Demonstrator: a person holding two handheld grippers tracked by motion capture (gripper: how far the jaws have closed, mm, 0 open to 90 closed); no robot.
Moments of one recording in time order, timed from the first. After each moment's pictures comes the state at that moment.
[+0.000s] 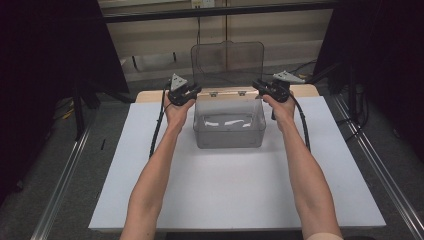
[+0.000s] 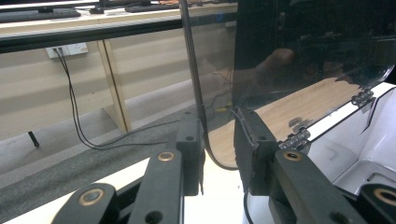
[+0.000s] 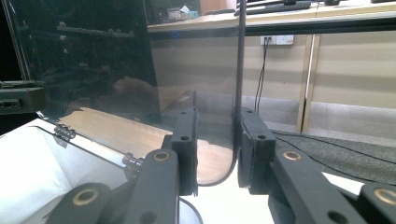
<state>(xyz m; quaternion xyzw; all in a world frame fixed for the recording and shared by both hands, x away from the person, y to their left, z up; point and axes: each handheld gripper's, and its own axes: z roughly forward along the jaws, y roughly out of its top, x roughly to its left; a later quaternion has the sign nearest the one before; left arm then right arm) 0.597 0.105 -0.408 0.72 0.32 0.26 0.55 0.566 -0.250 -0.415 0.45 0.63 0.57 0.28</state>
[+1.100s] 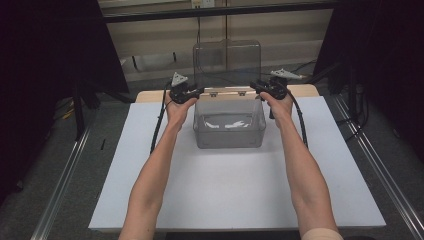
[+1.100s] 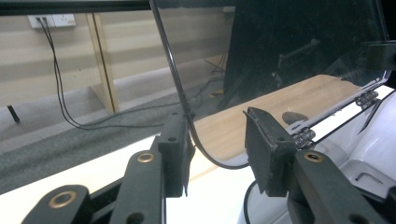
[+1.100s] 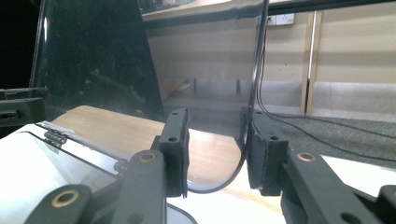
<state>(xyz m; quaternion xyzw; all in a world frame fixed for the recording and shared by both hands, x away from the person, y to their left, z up) 0.608 0.101 -0.409 0.73 0.36 0.21 0.54 0.578 -0.246 -0.413 0.48 0.63 0.55 0.25</state>
